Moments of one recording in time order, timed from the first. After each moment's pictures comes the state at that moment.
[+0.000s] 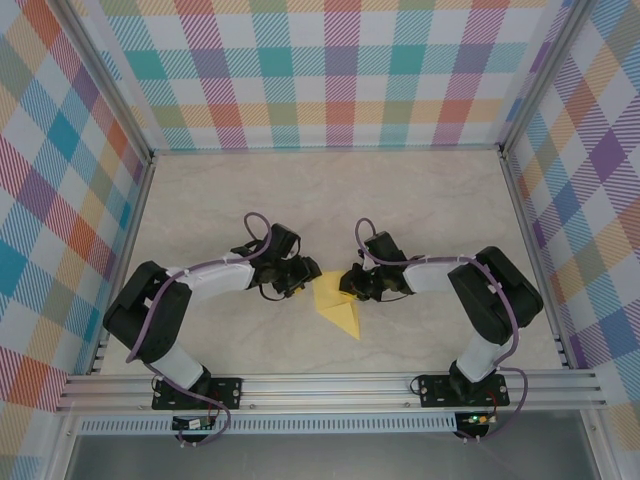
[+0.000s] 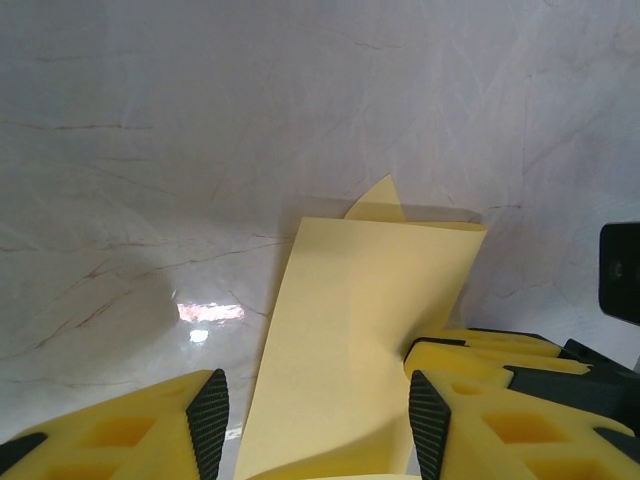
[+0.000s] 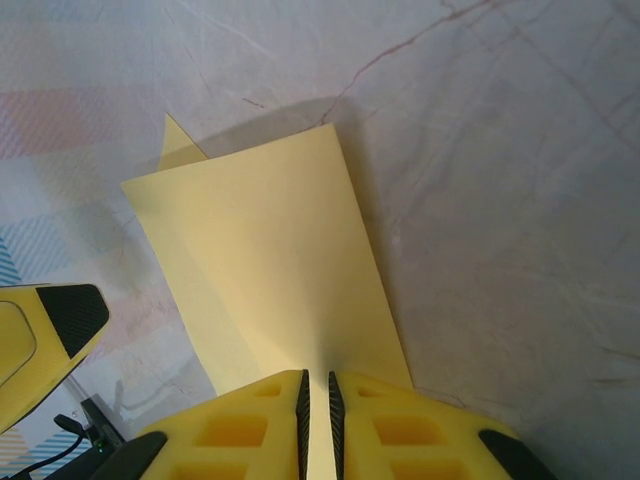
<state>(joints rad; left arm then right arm) -0.61 1.60 0.85 -0.27 0.29 -1.10 0.60 1.71 0.71 0.00 -0.51 0.93</state>
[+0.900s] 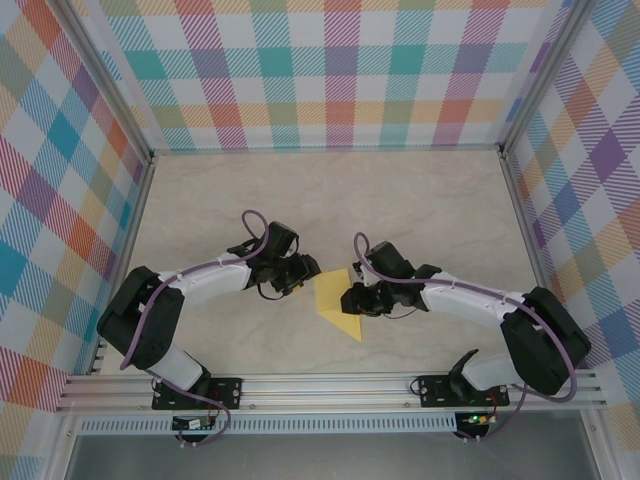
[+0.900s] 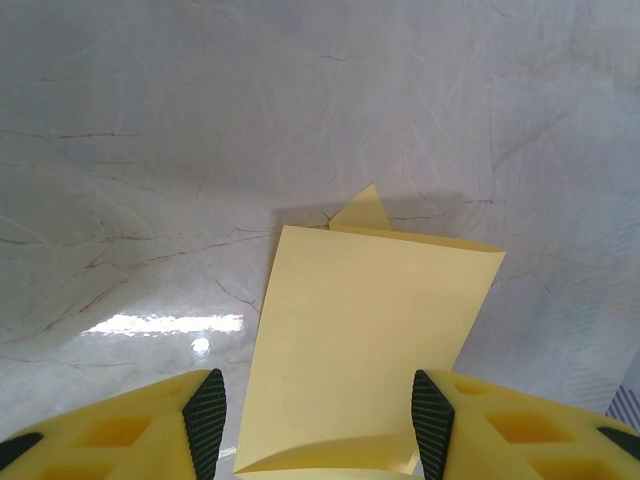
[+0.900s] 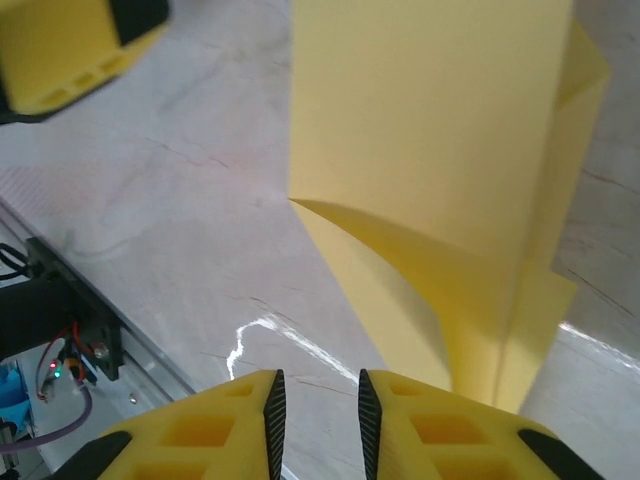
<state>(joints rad) -0.61 1.56 0.85 -0.29 0.28 -1.07 0.73 1.37 0.67 -0.33 -0.49 0.72</state>
